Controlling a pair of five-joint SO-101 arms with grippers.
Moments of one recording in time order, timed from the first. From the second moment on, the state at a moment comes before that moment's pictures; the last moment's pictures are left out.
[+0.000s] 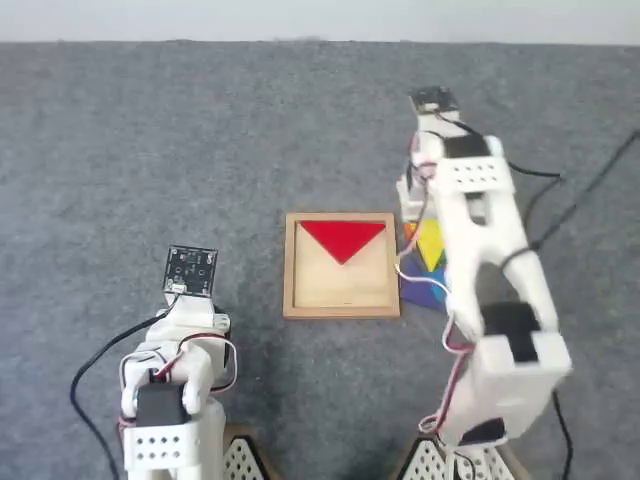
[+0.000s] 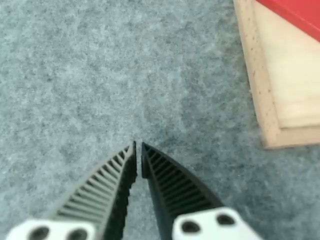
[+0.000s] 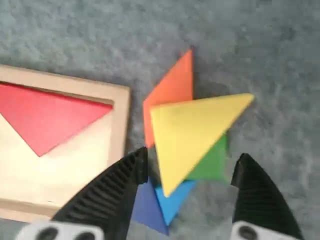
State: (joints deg) left arm -9.7 -103.2 97.1 72.0 -3.9; right arm -11.4 15.1 -3.7 75.2 1.5
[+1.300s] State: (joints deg) left arm -9.7 -103.2 97.1 72.0 -3.9; right arm -10.5 31.4 -13.9 72.3 -1.9
